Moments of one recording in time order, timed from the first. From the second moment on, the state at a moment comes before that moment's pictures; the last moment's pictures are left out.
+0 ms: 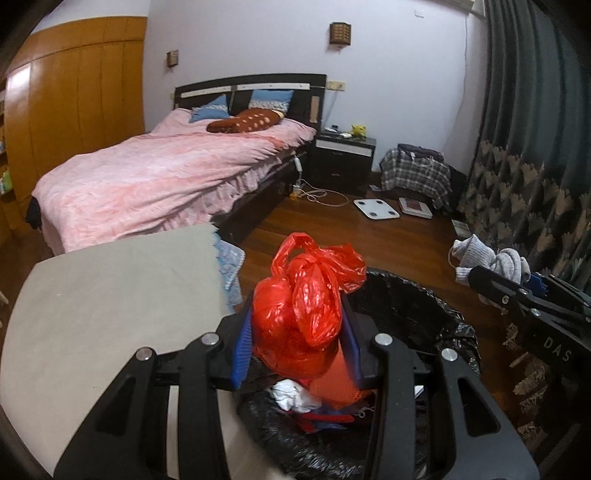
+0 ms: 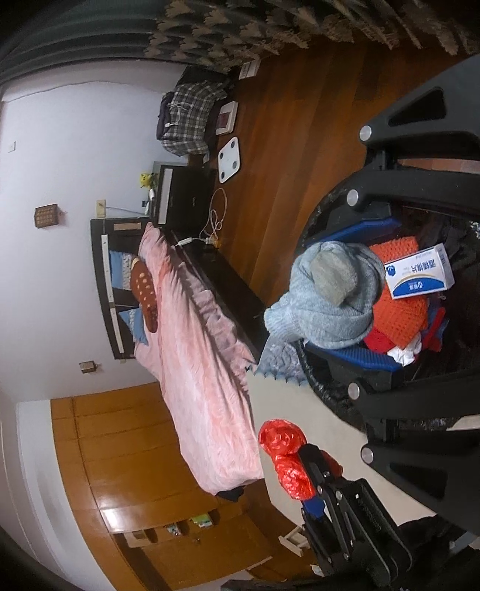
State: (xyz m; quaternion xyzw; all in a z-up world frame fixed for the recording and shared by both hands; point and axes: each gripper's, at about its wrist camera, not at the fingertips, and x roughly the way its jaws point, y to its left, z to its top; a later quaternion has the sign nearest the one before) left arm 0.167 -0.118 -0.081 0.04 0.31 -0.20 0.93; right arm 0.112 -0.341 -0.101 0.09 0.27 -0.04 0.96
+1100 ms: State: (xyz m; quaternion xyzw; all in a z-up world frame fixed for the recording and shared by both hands) left arm 0.127 -0.063 -0.052 0.04 0.31 -0.18 0.93; right arm 0.068 -0.320 -0.062 0.08 0.28 -0.04 0.96
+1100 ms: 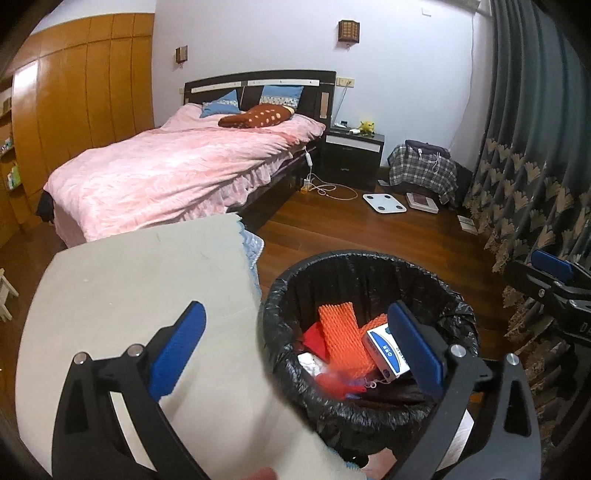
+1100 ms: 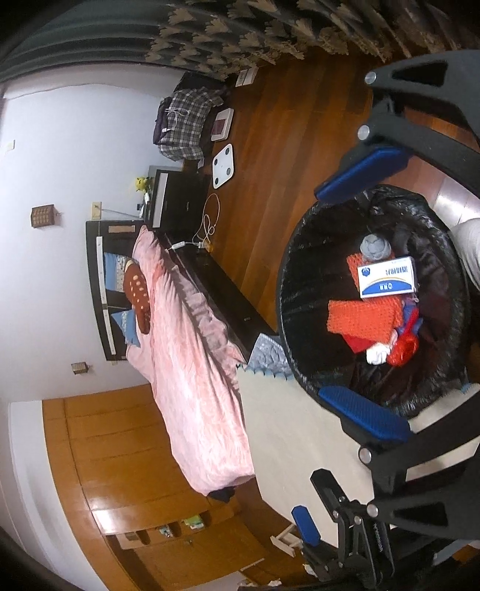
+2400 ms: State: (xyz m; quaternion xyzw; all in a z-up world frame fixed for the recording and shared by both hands) left arm 0.077 -0.036 -0.003 0.03 0.26 -0.14 0.95; right arm 0.043 -0.277 -0.028 0.05 0.26 -0.01 0.97
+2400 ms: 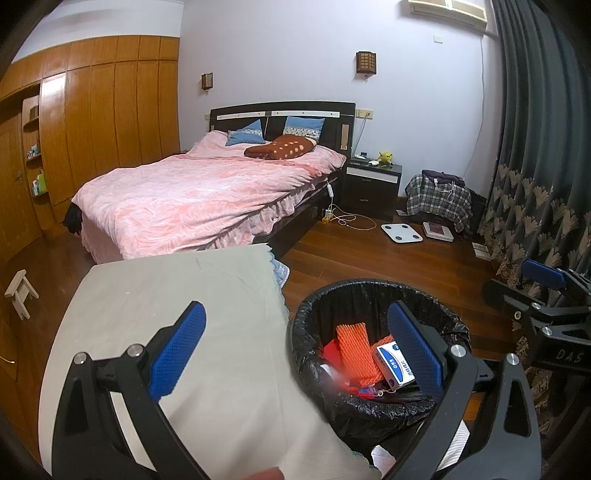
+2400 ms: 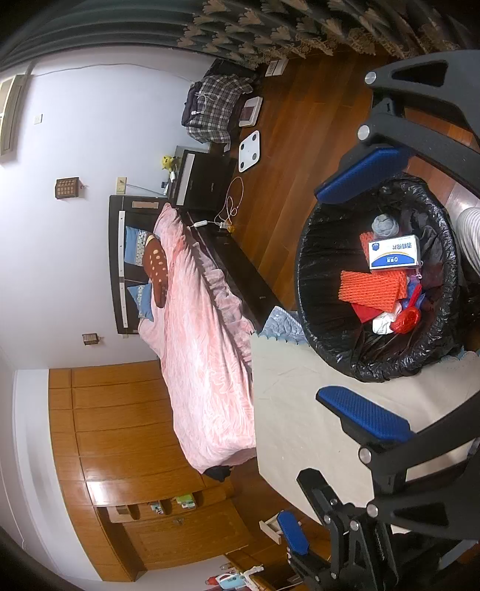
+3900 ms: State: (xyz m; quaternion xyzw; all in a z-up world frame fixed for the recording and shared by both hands) left arm 0.079 -0.030 -0.002 0.03 0.27 -0.14 0.95; right arm 0.044 -0.275 -0.029 0.05 0.26 0.00 0.97
